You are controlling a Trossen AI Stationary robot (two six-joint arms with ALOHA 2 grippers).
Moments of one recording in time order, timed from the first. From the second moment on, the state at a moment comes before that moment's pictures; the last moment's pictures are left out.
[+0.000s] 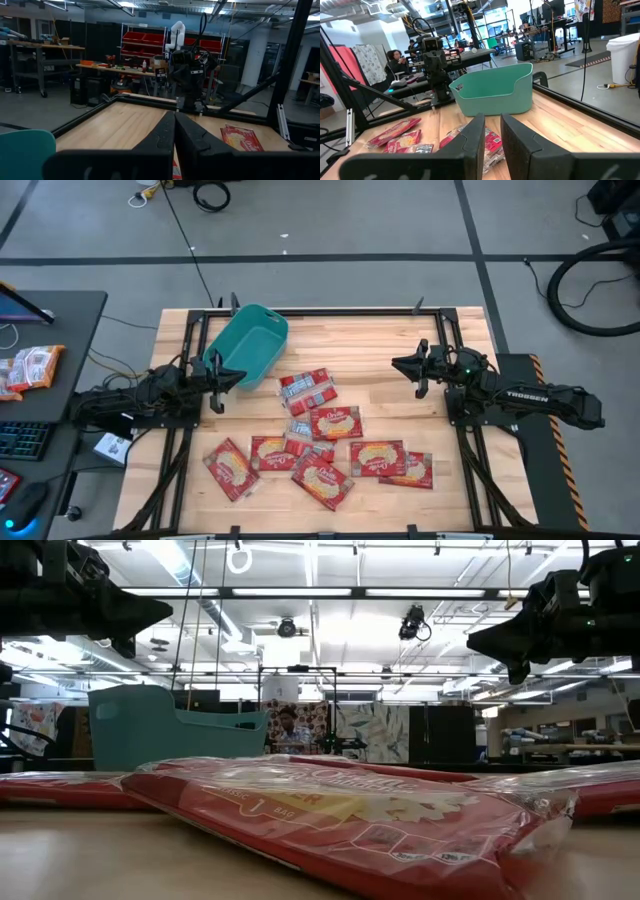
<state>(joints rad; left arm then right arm) 0.14 0.01 0.01 0.17 -0.08 -0.12 -0.42 0.39 0.01 0.44 -0.20 0.24</state>
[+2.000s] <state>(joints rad) 0.14 0.68 0.31 0.30 -0.11 -0.30 -0.10 0.74 0.14 0.72 -0.11 0.16</state>
